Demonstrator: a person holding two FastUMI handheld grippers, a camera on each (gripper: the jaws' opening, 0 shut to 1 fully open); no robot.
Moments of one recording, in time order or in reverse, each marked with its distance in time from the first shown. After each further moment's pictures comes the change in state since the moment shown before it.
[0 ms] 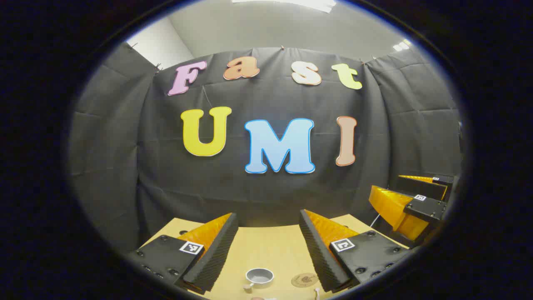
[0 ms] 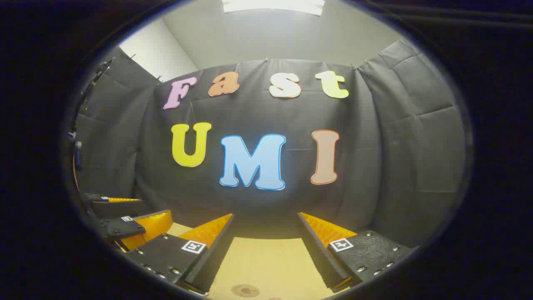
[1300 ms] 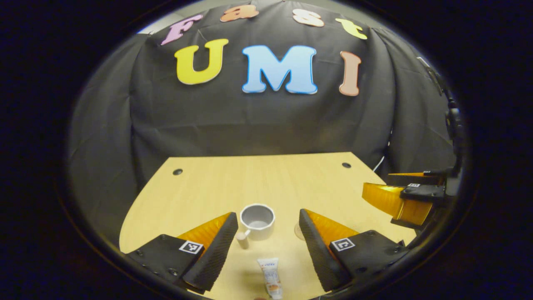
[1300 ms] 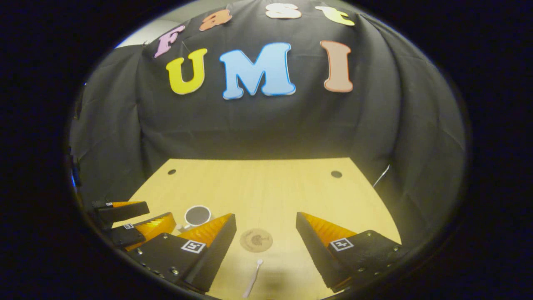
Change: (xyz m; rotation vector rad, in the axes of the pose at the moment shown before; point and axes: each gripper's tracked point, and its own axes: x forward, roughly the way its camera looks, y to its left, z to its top) left arm -0.035 0.009 -0.239 -0.036 0.530 0.003; right arm -0.029 0.019 -0.209 0.075 0.661 0.099
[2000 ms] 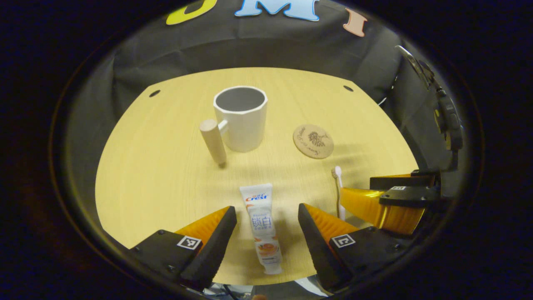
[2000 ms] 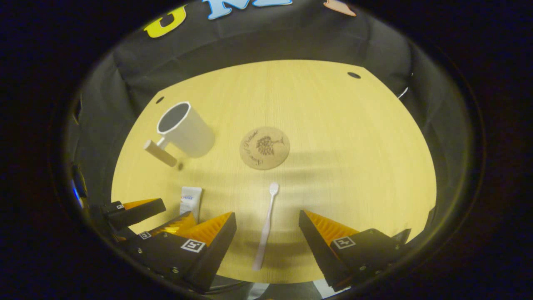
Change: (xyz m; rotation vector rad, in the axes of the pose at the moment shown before) left arm 0.053 -0.014 -0.121 -0.039 0.497 -0.048; right arm 0.031 0.023 -0.189 0.070 0.549 0.033
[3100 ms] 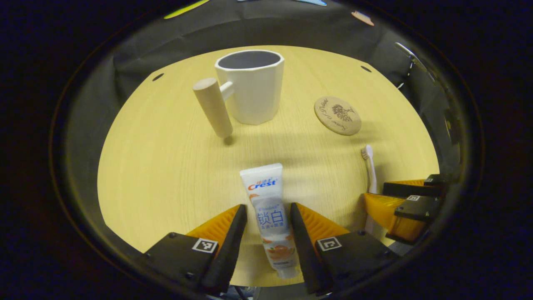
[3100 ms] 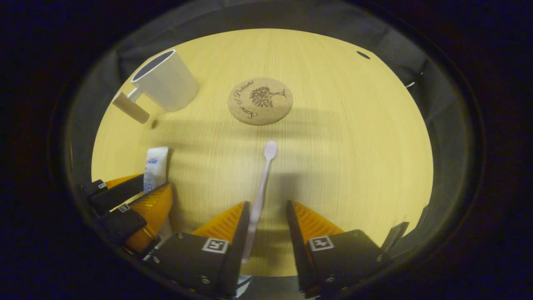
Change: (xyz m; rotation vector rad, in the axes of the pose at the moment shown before) left arm 0.024 0.019 -0.004 -0.006 0.099 0.106; right arm 0.027 -0.011 -0.041 -0.064 0.195 -0.094
